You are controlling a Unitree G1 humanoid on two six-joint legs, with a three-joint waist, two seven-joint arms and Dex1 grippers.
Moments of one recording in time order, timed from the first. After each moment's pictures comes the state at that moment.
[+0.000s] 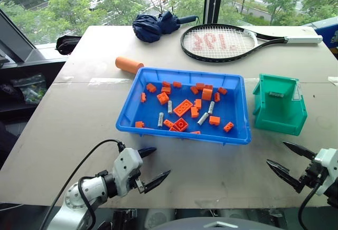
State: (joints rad) left arm 0.45 0.61 0.03 -0.47 -0.32 0.14 -0.85; right arm 0.49 -0.56 -0.40 -0.22 0.49 -0.03 1.02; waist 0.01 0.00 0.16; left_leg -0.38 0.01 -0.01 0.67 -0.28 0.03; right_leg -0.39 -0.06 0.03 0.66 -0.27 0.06
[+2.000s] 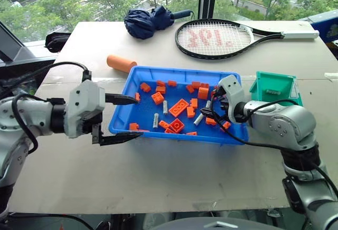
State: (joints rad) left arm -0.11 1.12 0.34 -0.43 -0.66 0.46 -1.23; right arm -0.61 -0.33 0.12 -0.35 0.60 1.38 0.11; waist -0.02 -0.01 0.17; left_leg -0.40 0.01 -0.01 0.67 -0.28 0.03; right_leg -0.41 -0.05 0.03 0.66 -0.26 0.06
